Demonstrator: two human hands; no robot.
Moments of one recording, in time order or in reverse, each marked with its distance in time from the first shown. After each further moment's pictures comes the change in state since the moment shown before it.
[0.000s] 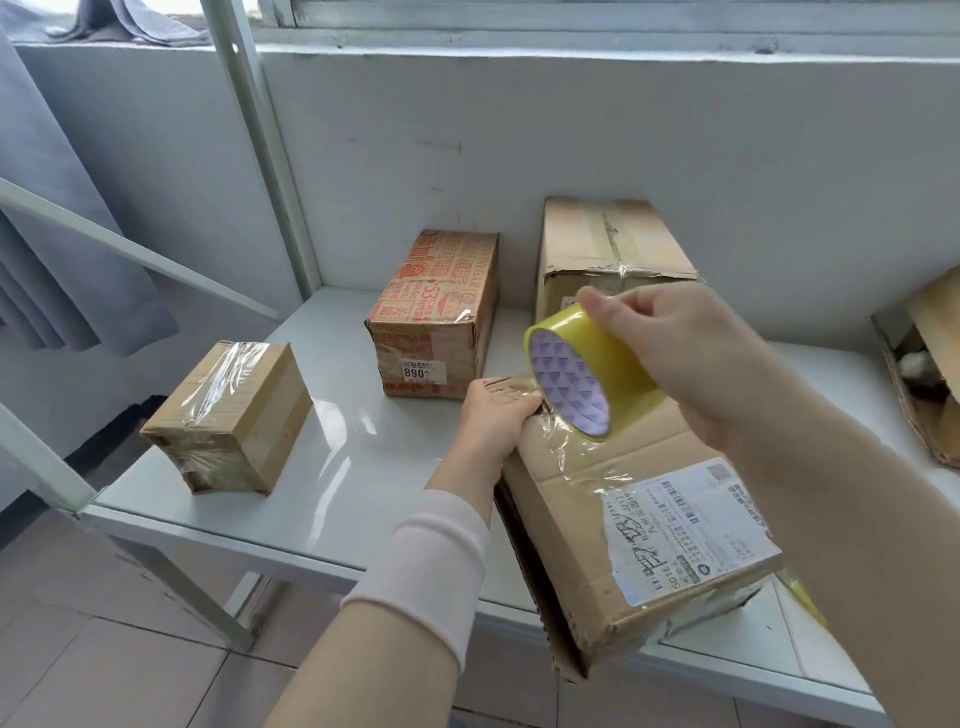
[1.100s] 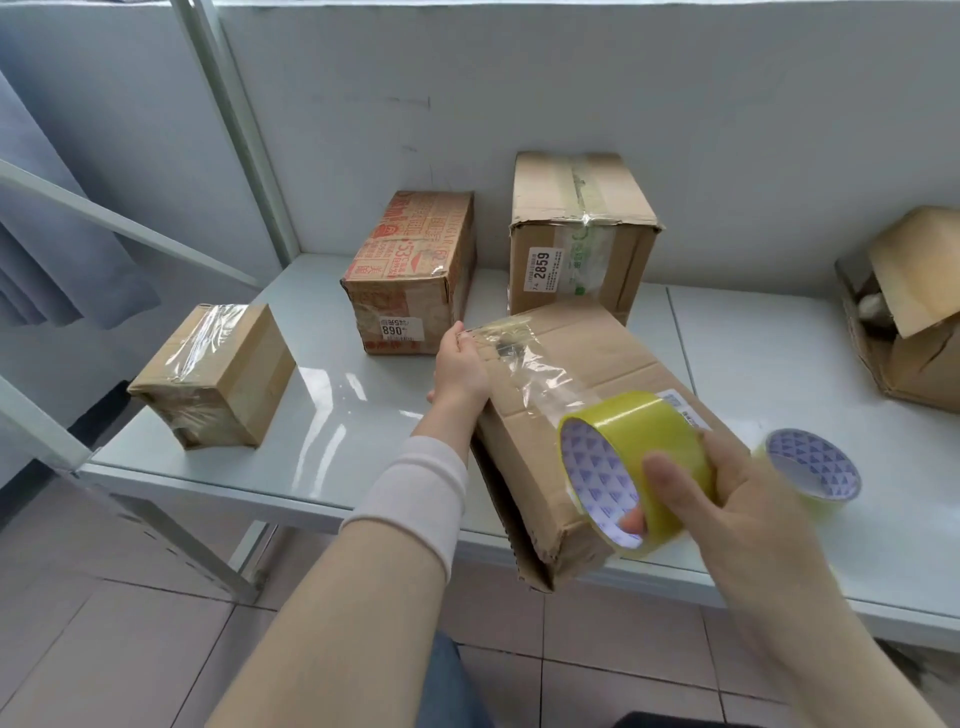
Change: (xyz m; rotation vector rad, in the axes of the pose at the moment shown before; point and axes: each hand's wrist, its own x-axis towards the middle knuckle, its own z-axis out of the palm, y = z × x) left_hand -0.006 -0.006 0.006 0.114 0.210 0.043; right_hand -0.141 0.053 -0.025 0.290 0.006 0.095
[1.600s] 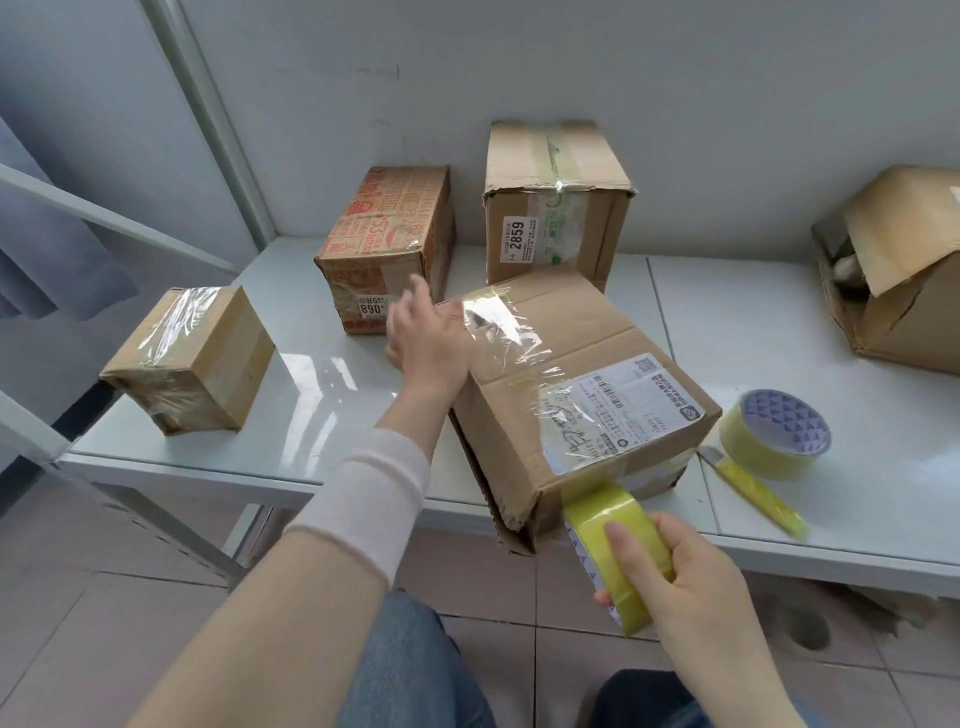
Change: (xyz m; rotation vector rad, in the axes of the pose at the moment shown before) left_hand -0.030 0.017 -0.016 0.501 0.038 0.201; right_hand -0.042 0.066 0.001 -0.091 0.116 0.237
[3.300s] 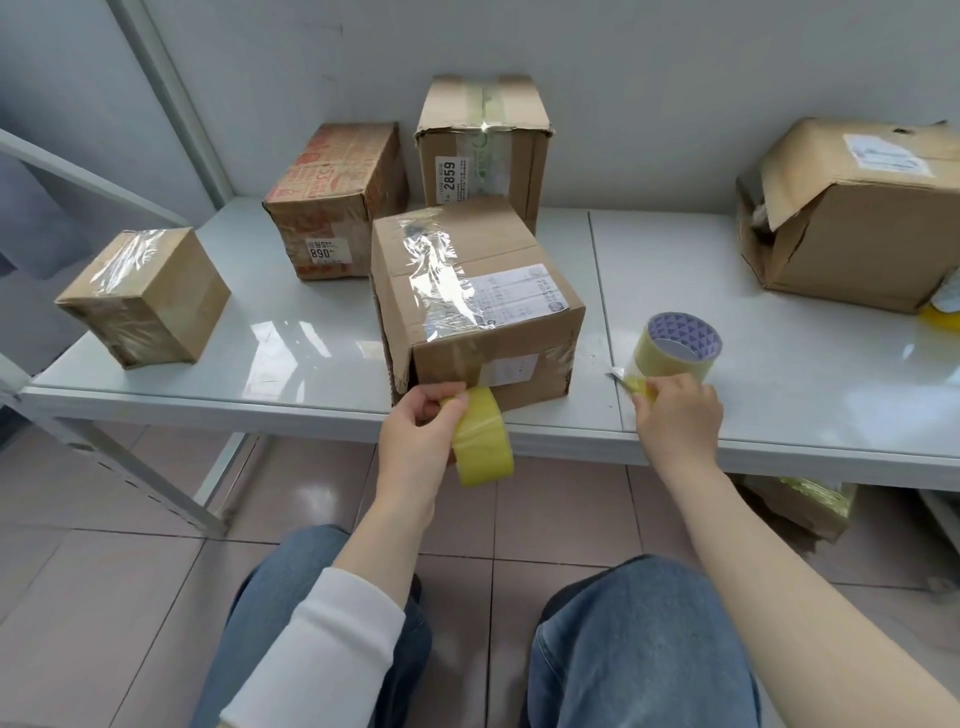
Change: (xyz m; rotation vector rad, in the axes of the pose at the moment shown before) left_hand -0.187 -0.020 0.011 -0.690 -0.189 -0.271; right_hand 0.104 0.098 -0.086 -0.968 0.408 -0.169
